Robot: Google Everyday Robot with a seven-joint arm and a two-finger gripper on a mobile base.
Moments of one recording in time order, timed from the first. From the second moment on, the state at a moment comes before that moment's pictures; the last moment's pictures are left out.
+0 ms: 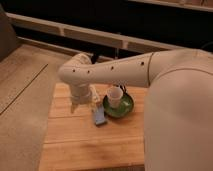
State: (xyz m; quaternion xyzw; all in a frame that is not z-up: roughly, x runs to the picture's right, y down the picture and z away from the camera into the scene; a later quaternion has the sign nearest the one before) arm -0.108 0.103 0.703 -0.26 0.23 0.64 0.68
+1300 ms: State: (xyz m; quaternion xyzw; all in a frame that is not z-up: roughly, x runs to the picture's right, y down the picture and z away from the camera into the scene) arm -0.044 -0.021 0.788 -0.20 0.10 0.59 0.77
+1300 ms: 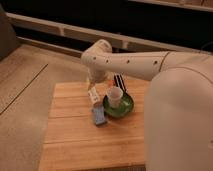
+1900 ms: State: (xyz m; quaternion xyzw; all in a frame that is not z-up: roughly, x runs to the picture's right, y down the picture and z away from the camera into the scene) arm -0.028 -0.011 0.789 -0.20 0.13 0.60 0.77
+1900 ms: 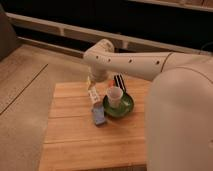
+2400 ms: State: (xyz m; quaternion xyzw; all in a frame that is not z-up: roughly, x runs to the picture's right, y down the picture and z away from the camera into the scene) arm 0.007 0.007 0.807 -0.18 0.20 0.61 0.74
